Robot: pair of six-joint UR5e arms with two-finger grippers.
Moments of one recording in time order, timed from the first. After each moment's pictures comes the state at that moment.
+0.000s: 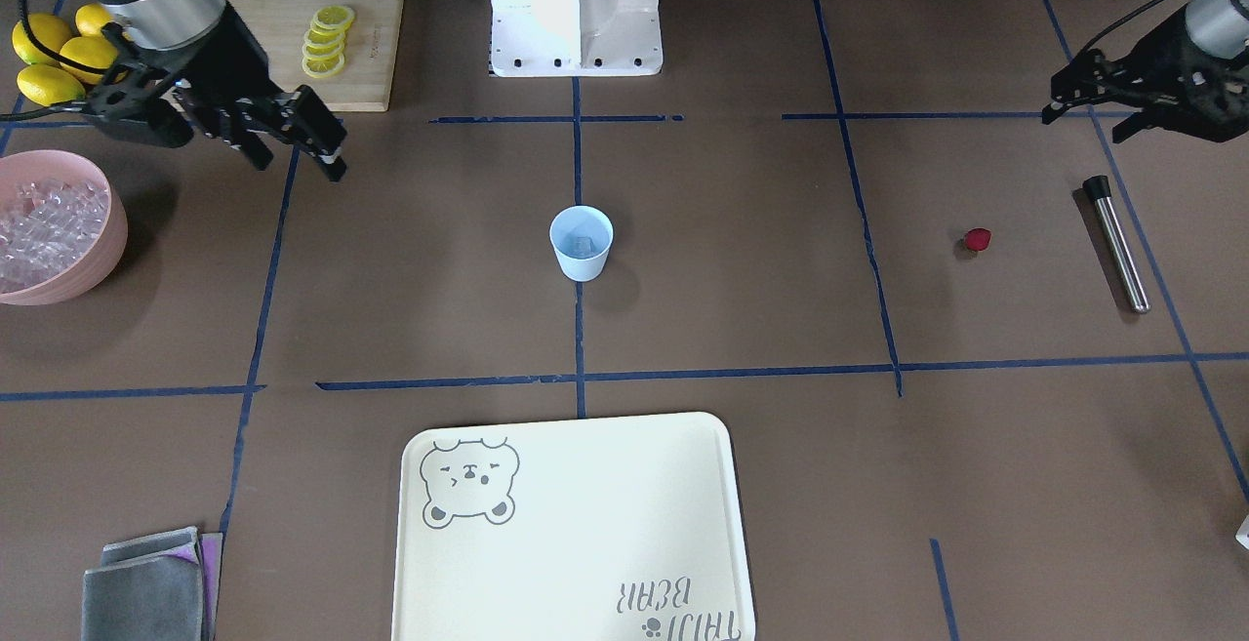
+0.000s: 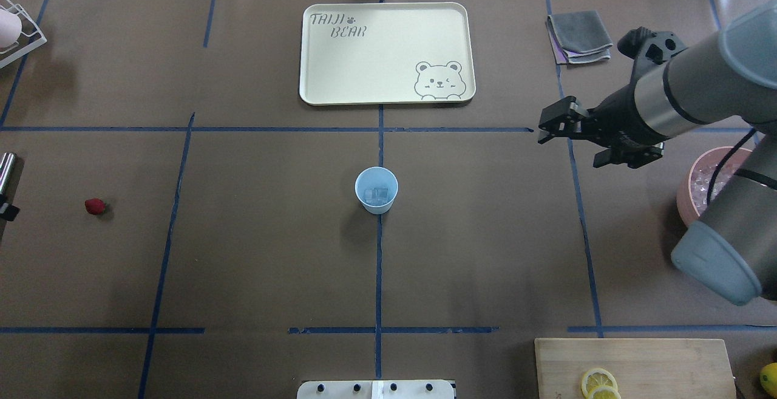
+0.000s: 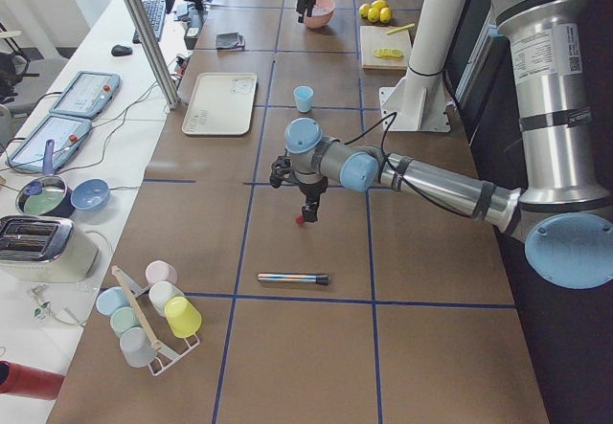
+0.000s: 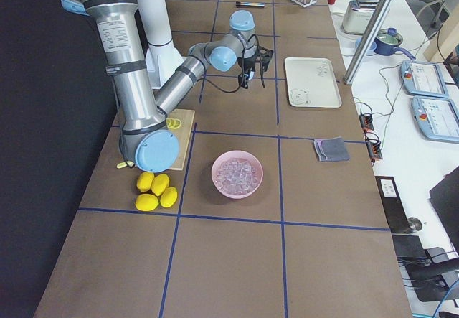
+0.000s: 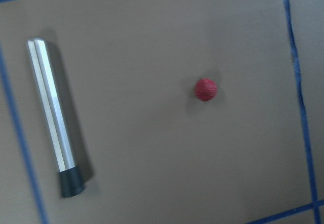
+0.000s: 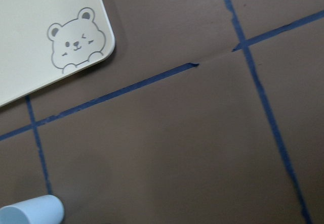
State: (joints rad) left arm -1.07 -1.39 -2.02 -1.72 -2.36 -0.39; right arm 0.84 -1.37 2.15 -1.52 2.09 1.35
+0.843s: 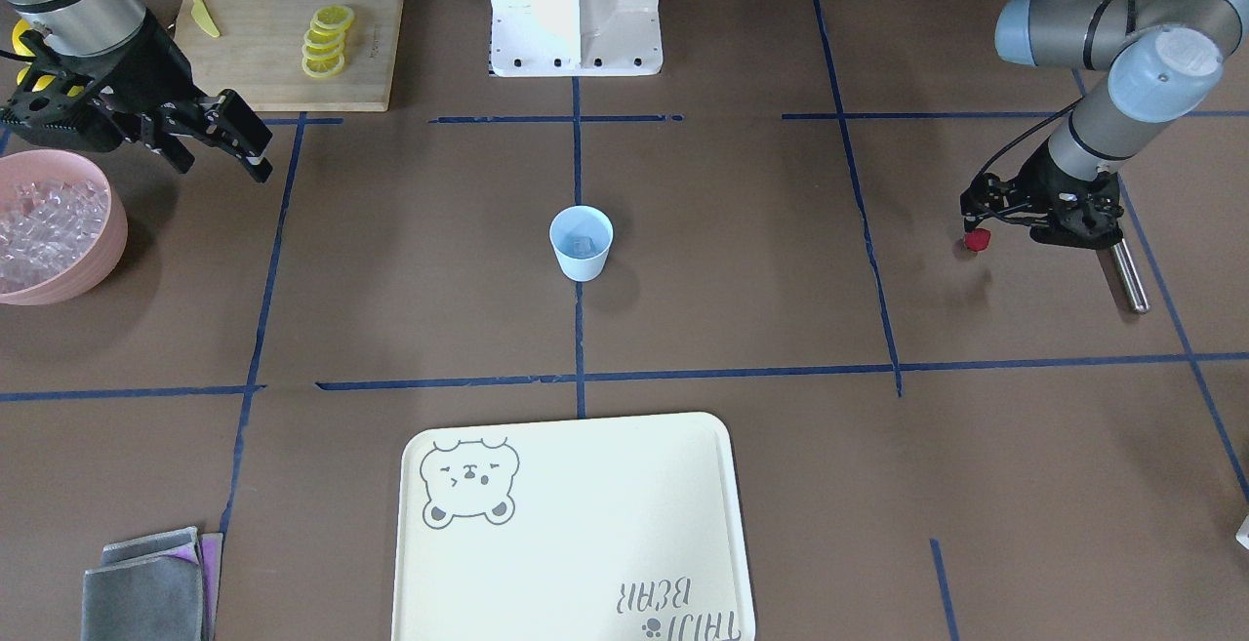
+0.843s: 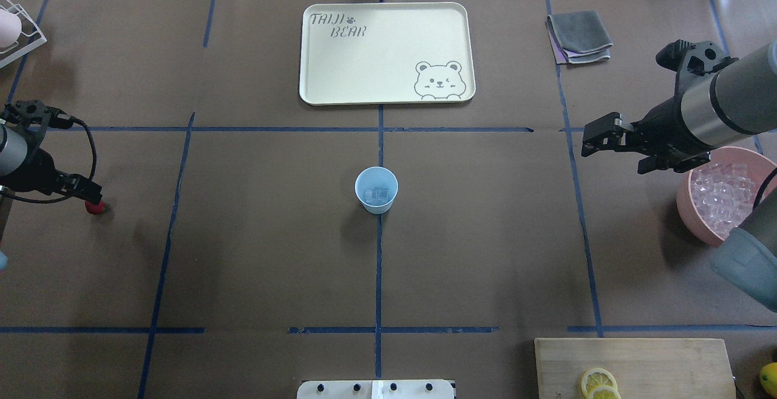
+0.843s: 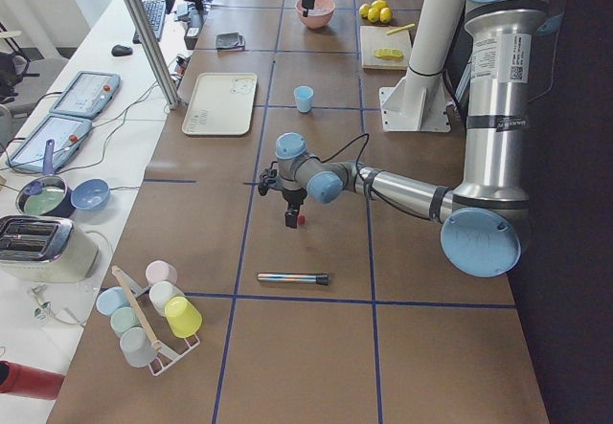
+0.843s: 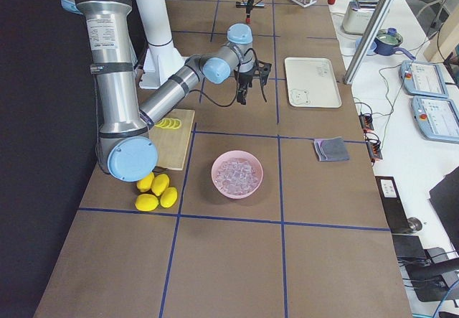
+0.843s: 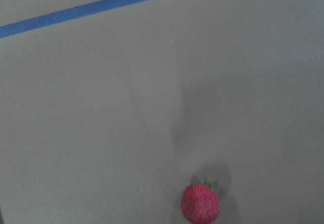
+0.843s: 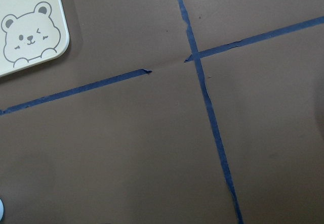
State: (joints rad) left arm -0.89 -1.57 -1.73 -1.95 -2.13 -0.68; right arm 0.87 -1.45 2.16 -1.52 2.10 1.24
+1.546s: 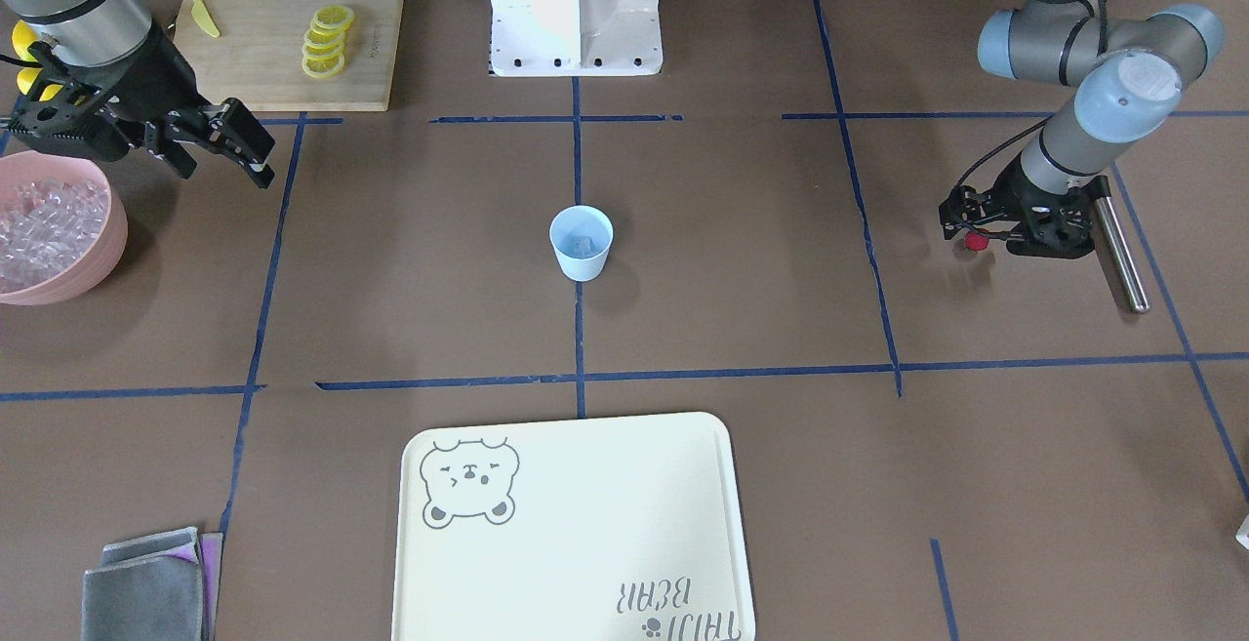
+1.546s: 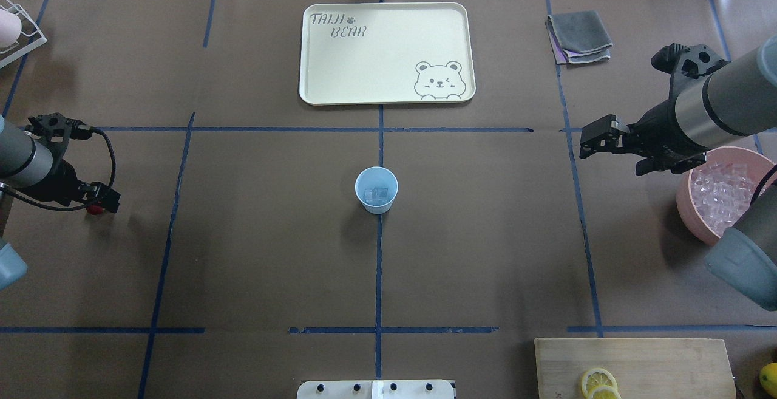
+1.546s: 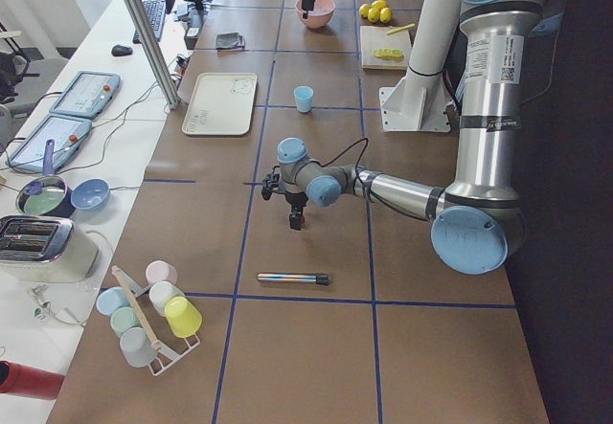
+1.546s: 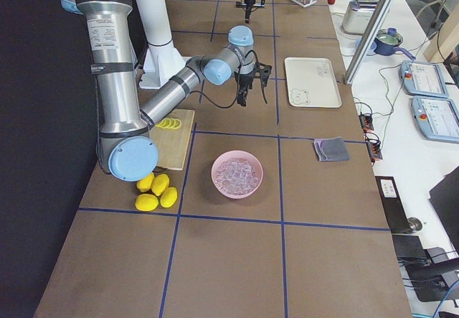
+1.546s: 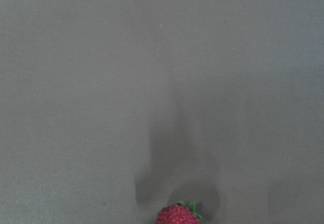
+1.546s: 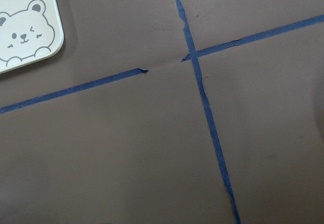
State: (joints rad) left arm -0.85 -1.58 -1.69 -1.97 -2.13 -0.73; right arm 0.86 -1.45 2.14 -1.51 2.09 1.24
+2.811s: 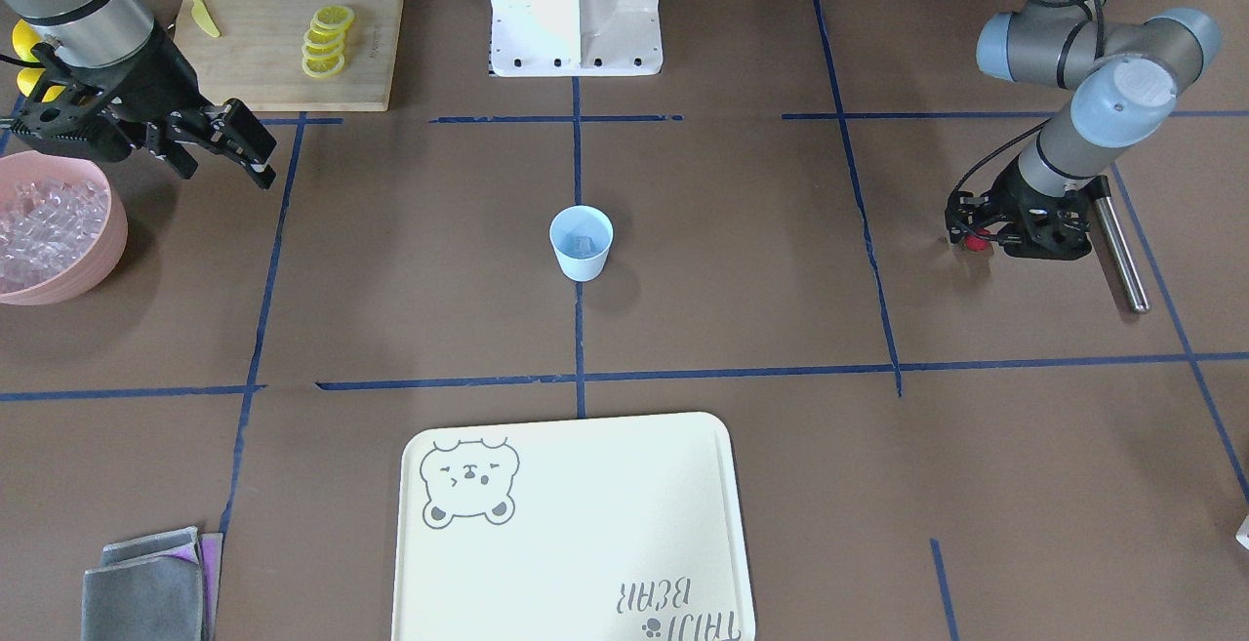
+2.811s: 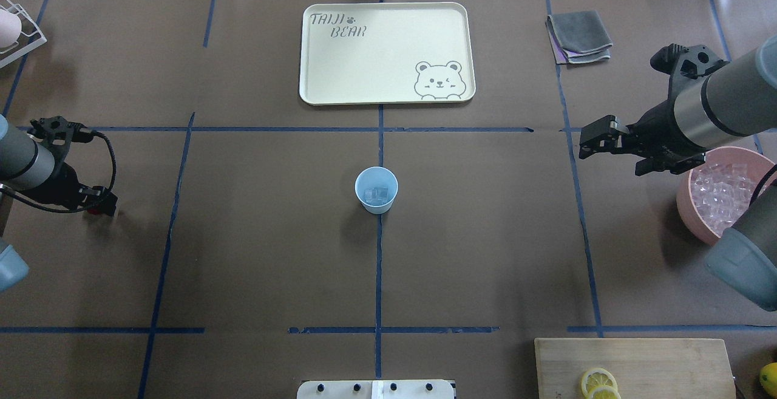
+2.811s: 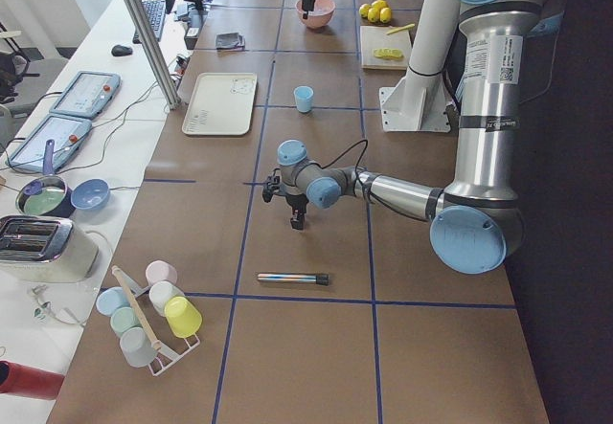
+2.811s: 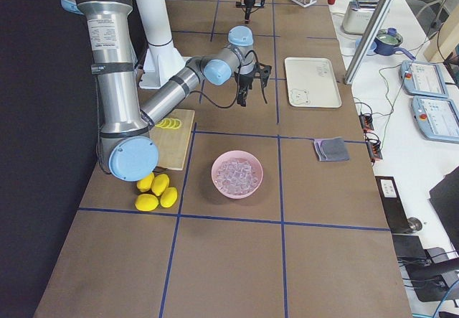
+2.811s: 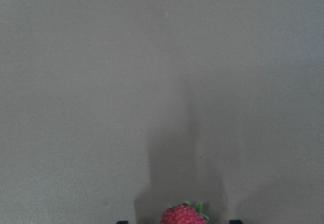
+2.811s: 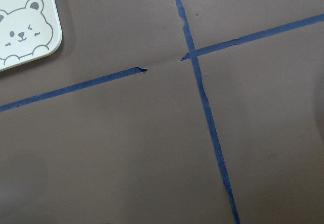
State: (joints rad) left arm -0.84 -1.58 -1.67 -1.97 -2.13 -0.73; right arm 0.86 -1.45 2.14 -1.51 2.09 1.24
